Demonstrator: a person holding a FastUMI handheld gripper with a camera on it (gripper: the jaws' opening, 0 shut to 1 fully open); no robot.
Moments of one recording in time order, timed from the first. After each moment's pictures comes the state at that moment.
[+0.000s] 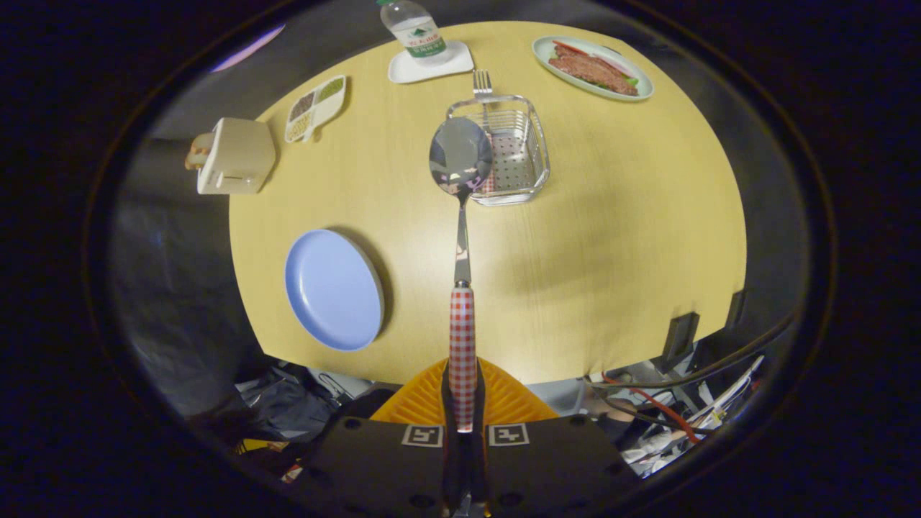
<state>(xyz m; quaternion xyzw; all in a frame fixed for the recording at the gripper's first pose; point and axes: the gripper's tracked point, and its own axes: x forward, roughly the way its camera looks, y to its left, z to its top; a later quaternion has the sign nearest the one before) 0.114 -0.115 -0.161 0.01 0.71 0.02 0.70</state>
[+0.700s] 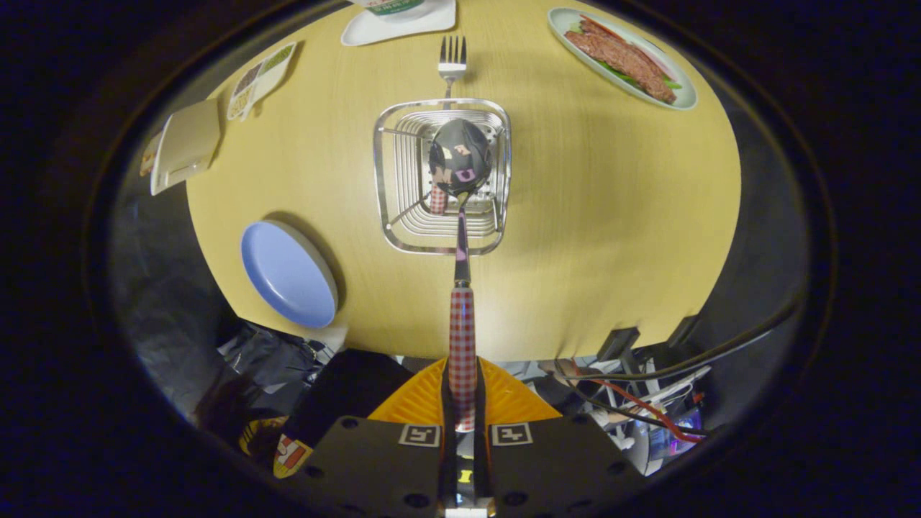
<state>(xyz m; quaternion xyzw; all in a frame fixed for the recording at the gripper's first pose) 0.168 -0.144 -0.149 -0.08 0.82 0.00 0.57</state>
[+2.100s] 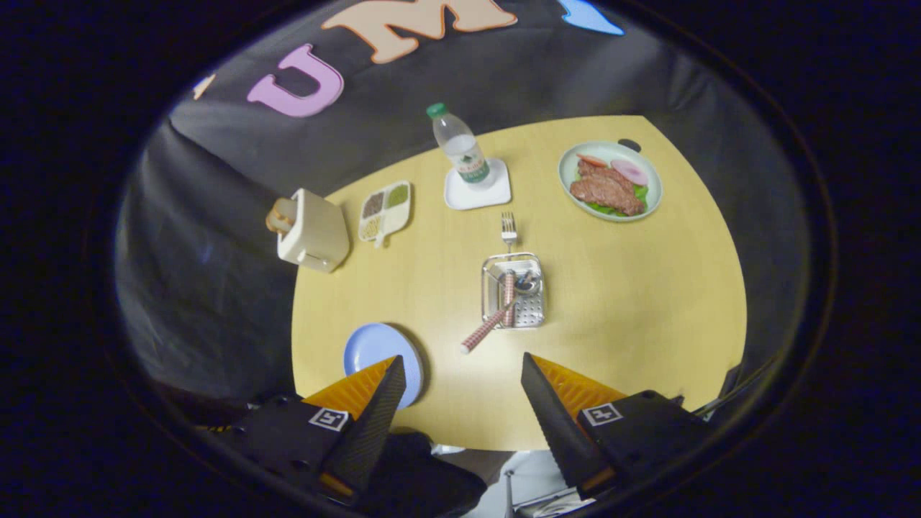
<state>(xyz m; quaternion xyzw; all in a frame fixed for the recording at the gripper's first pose) 0.192 -0.093 -0.049 0.07 0.48 0.12 0.87</state>
